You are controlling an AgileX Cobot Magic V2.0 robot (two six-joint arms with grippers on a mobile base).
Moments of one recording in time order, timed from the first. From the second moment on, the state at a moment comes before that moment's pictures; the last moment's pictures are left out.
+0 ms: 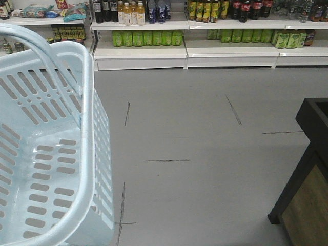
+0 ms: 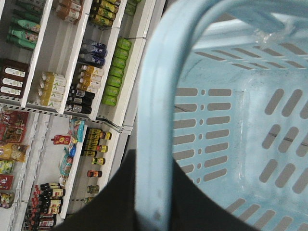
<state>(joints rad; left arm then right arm) -0.71 0.99 -1.40 0.40 1.07 0.69 -0.05 -0.01 0.03 -0.12 0.02 0.21</state>
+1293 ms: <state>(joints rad) -0.71 0.99 -1.40 0.41 1.07 0.69 -0.05 -0.01 0.03 -0.12 0.02 0.21</state>
